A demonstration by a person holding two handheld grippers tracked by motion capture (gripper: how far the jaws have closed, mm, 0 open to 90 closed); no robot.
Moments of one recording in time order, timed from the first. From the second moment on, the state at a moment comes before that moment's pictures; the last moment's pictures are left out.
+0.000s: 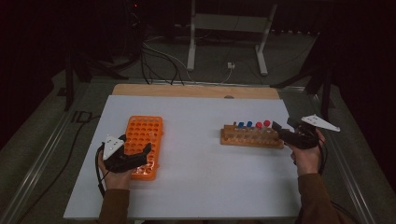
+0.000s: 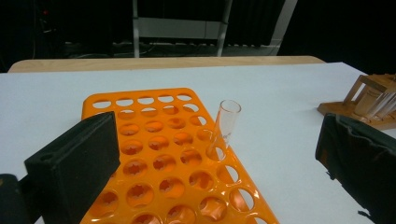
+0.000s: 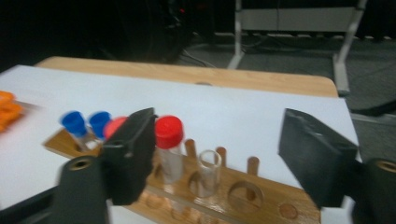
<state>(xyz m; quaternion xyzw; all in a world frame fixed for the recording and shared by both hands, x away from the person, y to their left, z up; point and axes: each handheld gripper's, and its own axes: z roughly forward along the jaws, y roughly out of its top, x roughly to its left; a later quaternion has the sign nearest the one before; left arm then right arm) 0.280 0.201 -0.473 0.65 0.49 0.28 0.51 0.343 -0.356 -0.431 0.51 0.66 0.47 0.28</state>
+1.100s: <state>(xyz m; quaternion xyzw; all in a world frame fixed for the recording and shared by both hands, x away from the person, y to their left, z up) 0.281 0.197 -0.477 0.66 0.49 0.28 0.50 0.350 -0.335 -0.466 0.51 0.69 0.42 0.29</state>
